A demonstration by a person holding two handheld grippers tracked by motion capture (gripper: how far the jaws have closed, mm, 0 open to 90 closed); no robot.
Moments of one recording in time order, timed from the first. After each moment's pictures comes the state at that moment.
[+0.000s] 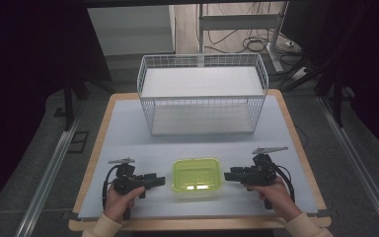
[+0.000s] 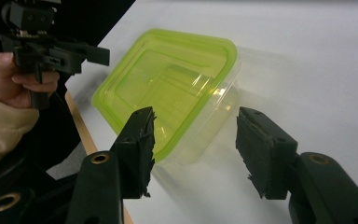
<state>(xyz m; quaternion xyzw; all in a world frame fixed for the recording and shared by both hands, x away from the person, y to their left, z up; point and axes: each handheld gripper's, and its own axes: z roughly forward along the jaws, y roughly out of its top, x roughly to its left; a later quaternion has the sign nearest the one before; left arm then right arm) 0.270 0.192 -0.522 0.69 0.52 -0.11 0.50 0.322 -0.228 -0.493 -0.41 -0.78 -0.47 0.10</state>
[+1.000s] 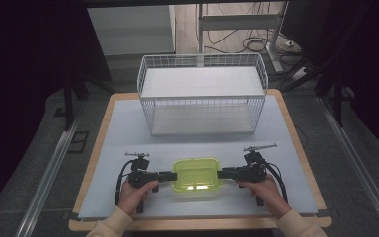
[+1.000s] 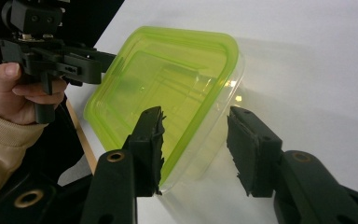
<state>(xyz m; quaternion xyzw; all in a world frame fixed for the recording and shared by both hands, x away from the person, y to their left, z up) 0.296 0.162 -0.530 0.69 0.52 -0.15 0.48 0.336 -0.208 -0.506 -0.44 -0.77 -0.45 0.14</state>
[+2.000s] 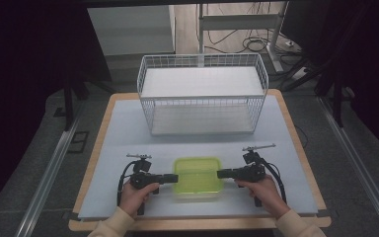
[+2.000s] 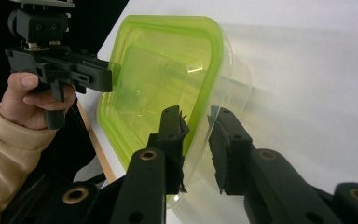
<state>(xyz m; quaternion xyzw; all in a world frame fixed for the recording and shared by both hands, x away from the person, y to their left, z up) 0.292 0.159 -0.529 0.70 0.50 -0.16 0.49 0.338 -0.207 -0.508 -0.45 -0.76 -0.45 0.16</state>
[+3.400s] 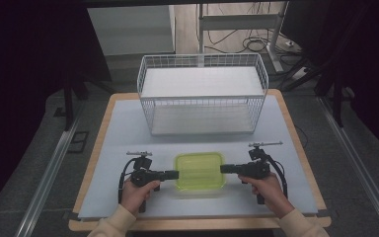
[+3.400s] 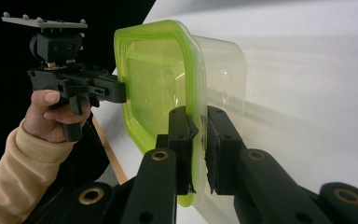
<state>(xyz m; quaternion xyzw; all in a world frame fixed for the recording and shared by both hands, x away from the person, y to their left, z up) 0.294 0.154 -0.517 0.70 0.49 -0.14 0.50 0.338 -0.216 -0.492 -0.45 -0.74 -0.48 0.17</state>
